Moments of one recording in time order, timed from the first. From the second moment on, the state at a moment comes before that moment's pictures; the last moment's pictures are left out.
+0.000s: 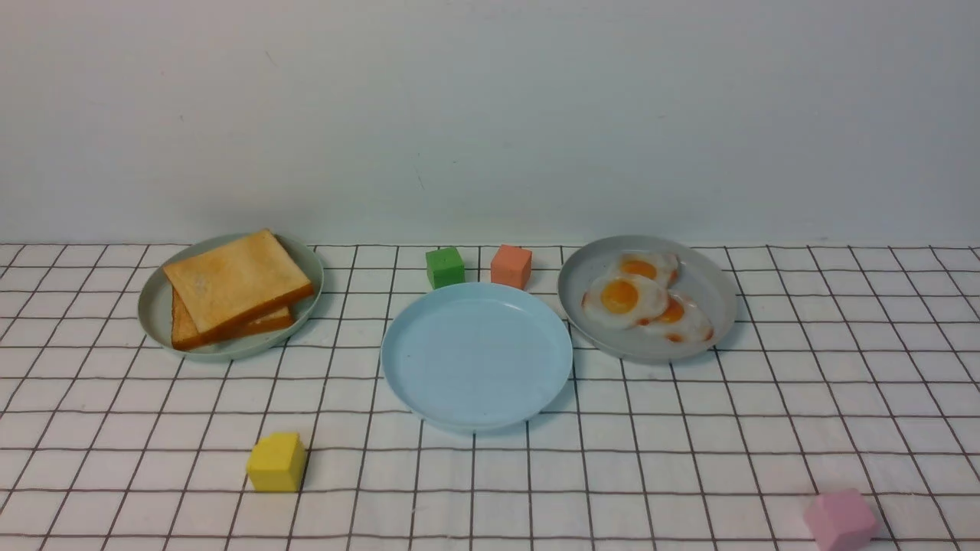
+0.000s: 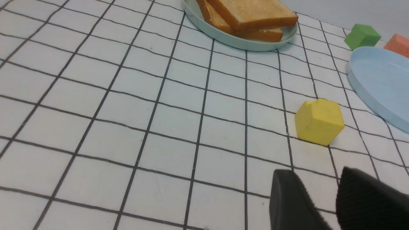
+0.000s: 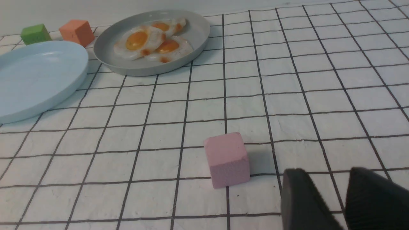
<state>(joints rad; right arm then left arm) -0.01 -0.01 0.02 0.15 0.39 -0.05 -0.01 -0.01 0.03 -0.03 0.39 -0.27</state>
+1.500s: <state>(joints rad) -0.01 -0.01 0.02 0.15 0.39 -0.05 -0.01 -0.01 -0.03 -0.58 0.12 -0.38</state>
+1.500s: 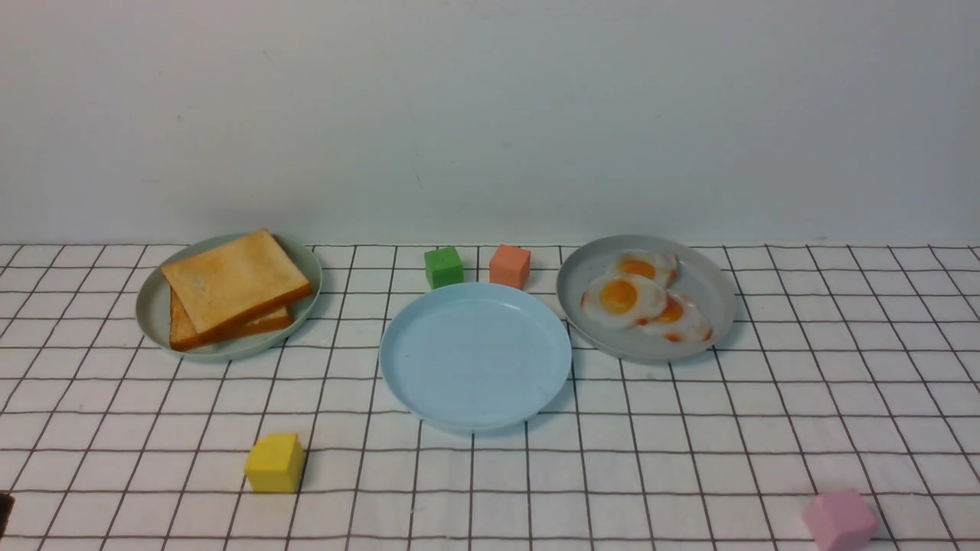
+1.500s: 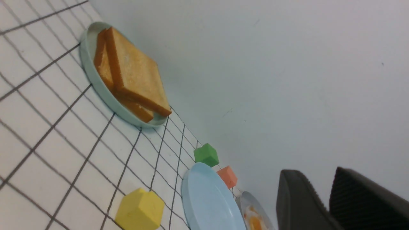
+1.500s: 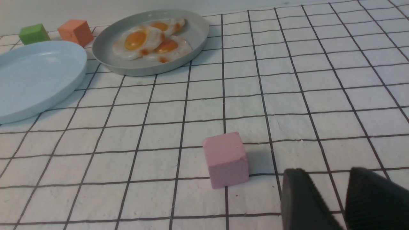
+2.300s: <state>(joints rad) -0.01 -0.01 0.03 0.66 0.04 0.16 -0.01 1.19 -0.95 -0.53 0.87 0.23</state>
